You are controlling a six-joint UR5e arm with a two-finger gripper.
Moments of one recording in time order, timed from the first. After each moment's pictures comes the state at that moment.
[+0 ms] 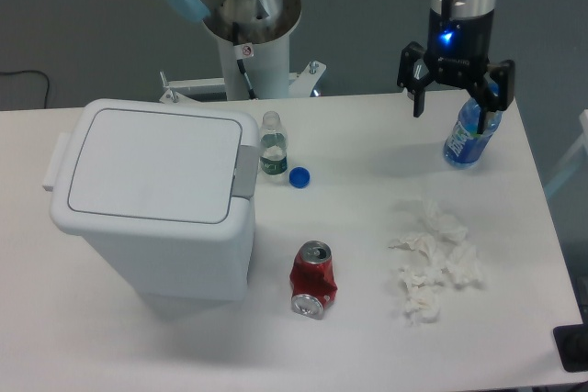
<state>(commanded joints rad) 2.84 -1.63 -1.68 -1.05 1.33 1.40</state>
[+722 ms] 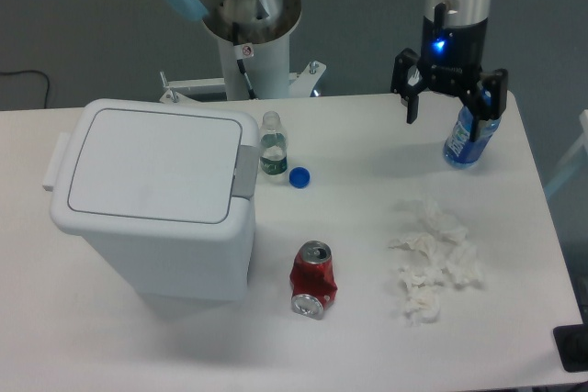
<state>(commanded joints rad) 2.82 -1.64 -1.67 -1.05 1.32 1.38</state>
